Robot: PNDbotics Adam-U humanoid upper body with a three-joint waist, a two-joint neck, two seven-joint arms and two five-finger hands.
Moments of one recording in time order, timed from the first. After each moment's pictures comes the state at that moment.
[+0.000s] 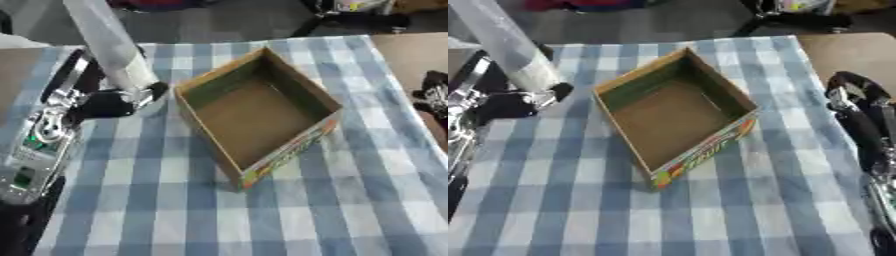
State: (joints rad) left arm -0.61 0.36 -0.11 -1.67 -0.05 0.17 -0.12; right arm -0.36 -0.35 -0.02 -1.67 -0.11 0.08 -0.16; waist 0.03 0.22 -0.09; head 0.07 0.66
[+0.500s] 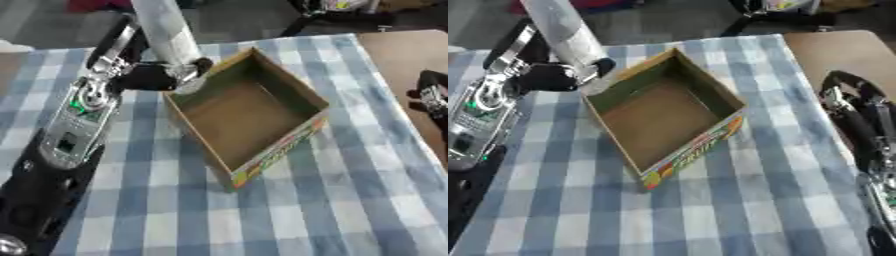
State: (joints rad) left arm -0.76 0.30 -0.17 -1.58 -0.10 0.15 -0.14; right arm -0.38 -0.34 -0.01 -1.67 -0.11 0.08 -0.16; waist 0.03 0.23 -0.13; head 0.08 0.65
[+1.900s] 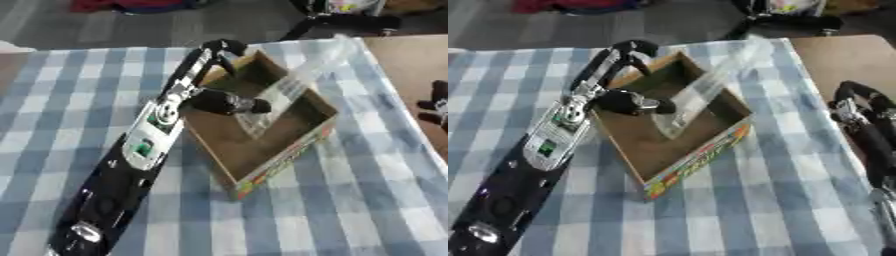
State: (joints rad) left arm -0.84 0.18 -0.19 -1.33 -0.31 0.01 -0.13; right arm -0.40 -0.32 0.00 -1.68 -0.13 0.08 -0.14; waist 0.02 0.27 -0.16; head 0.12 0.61
